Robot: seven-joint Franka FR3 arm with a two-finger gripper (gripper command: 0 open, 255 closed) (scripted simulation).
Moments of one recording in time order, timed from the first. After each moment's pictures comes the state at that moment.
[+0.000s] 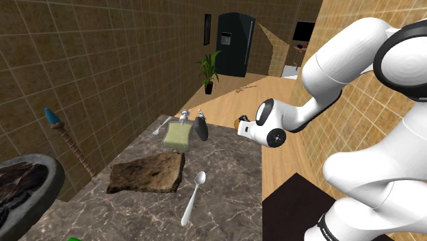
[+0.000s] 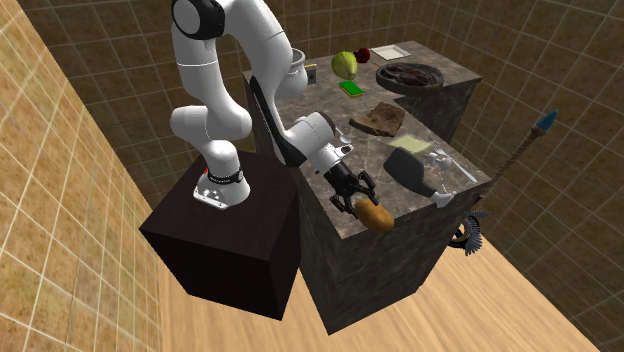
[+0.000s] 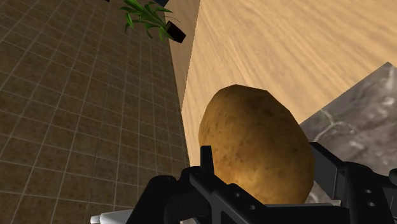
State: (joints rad) arm -1.34 -0.15 1.26 -2.60 -2.42 2.62 0.69
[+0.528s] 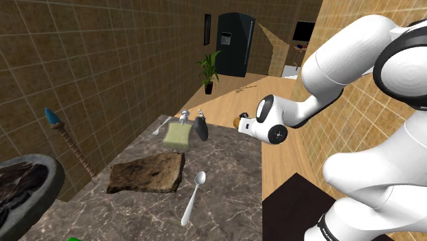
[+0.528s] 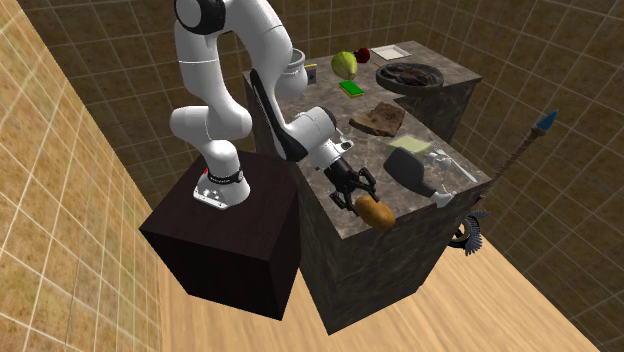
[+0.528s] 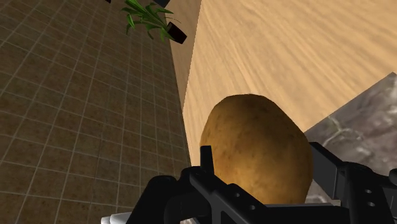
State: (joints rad) arm -1.30 -0.24 1.21 -2.58 -2.42 2.70 0.73
